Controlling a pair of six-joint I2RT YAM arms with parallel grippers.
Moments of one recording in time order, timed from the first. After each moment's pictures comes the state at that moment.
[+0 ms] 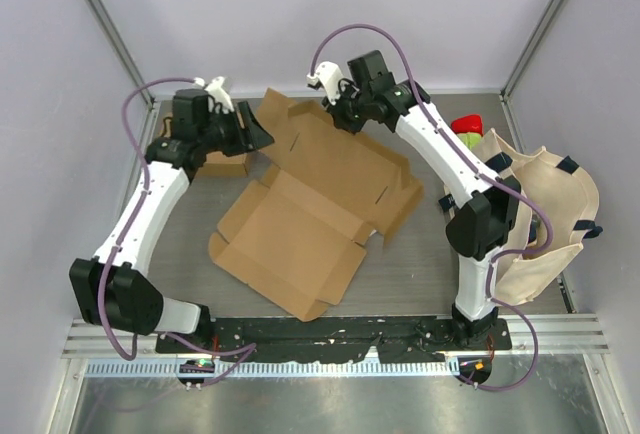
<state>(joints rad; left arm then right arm) -0.23 1.40 1.34 -0.51 0.38 -0.41 0.54 1.95 2.06 -0.83 -0.23 -0.47</state>
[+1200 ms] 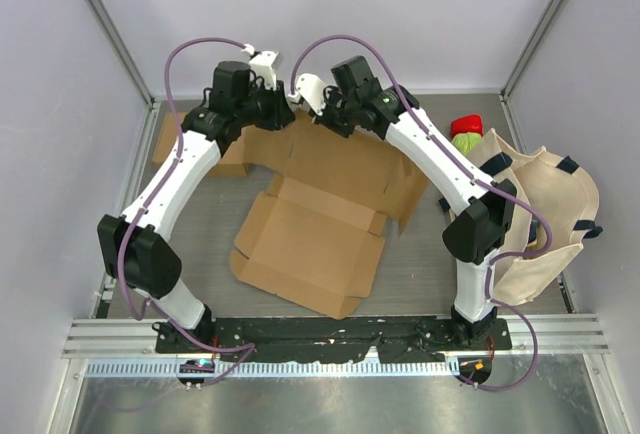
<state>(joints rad) -0.36 1.63 1.62 -0.46 0.28 -0.16 0.63 1.94 2.07 -0.84 -0.12 -0.66</state>
